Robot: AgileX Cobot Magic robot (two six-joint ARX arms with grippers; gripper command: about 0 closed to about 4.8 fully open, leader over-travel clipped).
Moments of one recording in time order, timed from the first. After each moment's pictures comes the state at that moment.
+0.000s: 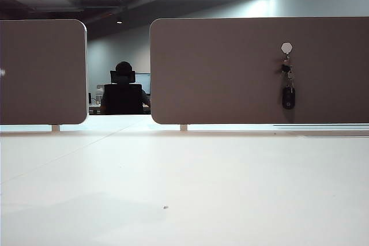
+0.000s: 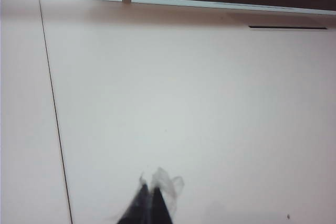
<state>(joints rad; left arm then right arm) -0.50 0.01 0.13 -0.32 0.00 -0.19 0.14 0.16 0.26 -0.20 -0.26 0.11</state>
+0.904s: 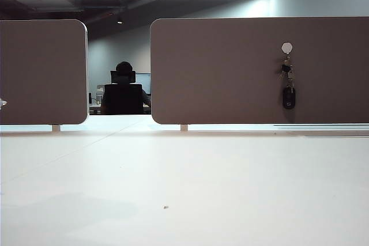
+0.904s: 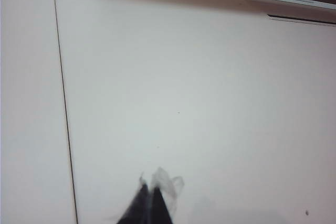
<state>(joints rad) -0.50 0.01 0.04 -0.27 -0.03 -0.24 0.14 0.08 0.01 -0.07 -0.26 0.11</state>
